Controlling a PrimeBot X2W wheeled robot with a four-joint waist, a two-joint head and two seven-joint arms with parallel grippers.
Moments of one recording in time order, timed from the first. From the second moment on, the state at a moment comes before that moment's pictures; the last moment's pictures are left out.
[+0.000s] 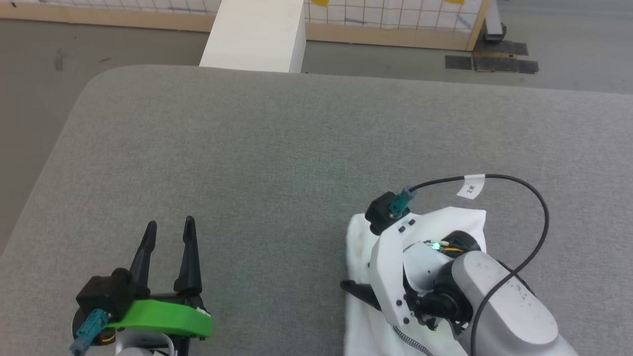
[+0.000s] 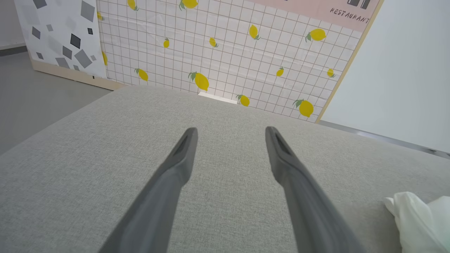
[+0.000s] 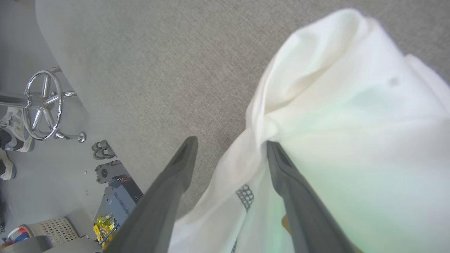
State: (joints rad) left arm 0.00 0.07 0.02 0.06 -0.30 -0.12 -0.26; right arm -0.44 -0.13 0.55 0.29 0.57 0.13 0.88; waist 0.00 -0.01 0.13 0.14
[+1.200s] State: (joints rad) left arm 0.03 0.07 0.01 0.06 -0.29 -0.12 -0.26; right arm -0.17 -0.16 0.17 0.09 0.34 0.13 0.84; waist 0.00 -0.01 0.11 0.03
